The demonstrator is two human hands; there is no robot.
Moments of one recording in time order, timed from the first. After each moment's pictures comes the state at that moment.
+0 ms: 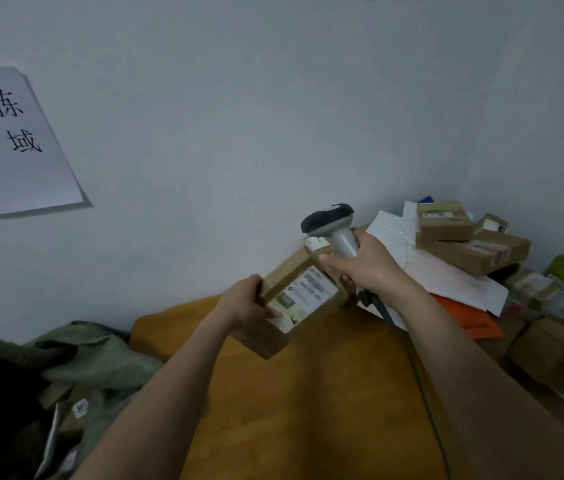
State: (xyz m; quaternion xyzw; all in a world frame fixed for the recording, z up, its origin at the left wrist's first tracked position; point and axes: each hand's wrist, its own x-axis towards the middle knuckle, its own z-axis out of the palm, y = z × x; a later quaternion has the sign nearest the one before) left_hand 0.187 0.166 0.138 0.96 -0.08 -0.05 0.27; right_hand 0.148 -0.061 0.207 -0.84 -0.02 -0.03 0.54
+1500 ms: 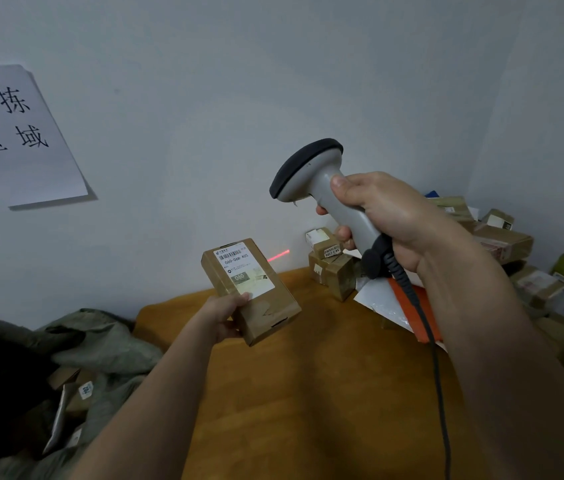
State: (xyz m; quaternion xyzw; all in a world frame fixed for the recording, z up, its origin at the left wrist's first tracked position) left_hand 0.174 0.169 0.115 0.68 0.26 -0.13 0.67; right_hand 0.095 -0.077 0.306 -0.75 -0.08 0.03 0.66
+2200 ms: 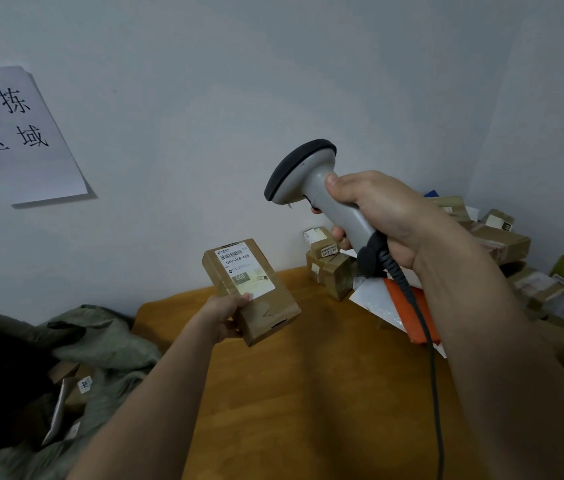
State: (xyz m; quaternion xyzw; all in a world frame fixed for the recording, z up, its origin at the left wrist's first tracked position) left_hand 0.172 0.149 0.111 0.69 0.27 -0.12 0.66; right_hand 0.095 -0.094 0.309 -0.75 -0.07 0.06 0.66
